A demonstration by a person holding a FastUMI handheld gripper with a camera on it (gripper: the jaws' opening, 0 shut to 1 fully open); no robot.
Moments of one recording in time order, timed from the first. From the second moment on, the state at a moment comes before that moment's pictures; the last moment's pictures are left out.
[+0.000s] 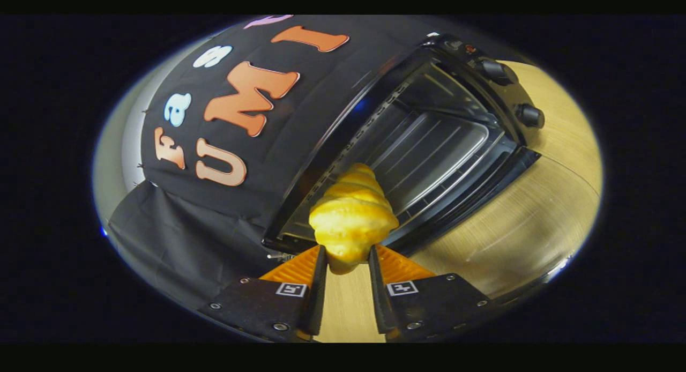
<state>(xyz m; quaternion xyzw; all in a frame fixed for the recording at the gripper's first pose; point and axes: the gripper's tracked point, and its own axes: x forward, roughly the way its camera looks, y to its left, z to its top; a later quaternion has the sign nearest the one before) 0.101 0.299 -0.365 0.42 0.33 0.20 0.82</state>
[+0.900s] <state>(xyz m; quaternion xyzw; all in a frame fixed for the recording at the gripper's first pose) 0.108 0.289 -0.363 0.39 0.28 0.17 0.86</state>
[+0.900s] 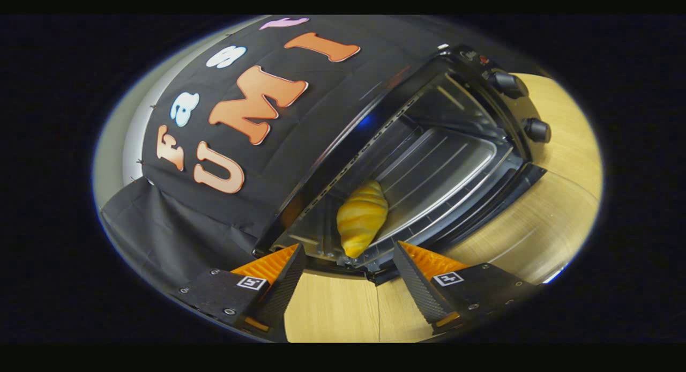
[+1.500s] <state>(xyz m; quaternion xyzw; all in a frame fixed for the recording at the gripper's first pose) 0.021 0.180 -0.359 0.13 0.29 0.11 0.94</state>
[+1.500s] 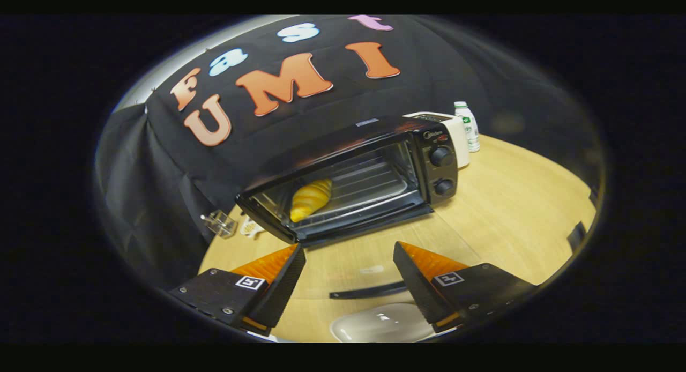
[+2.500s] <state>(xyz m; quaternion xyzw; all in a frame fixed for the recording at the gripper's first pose) -0.039 0.159 -0.455 -0.04 0.39 0.10 0.92</state>
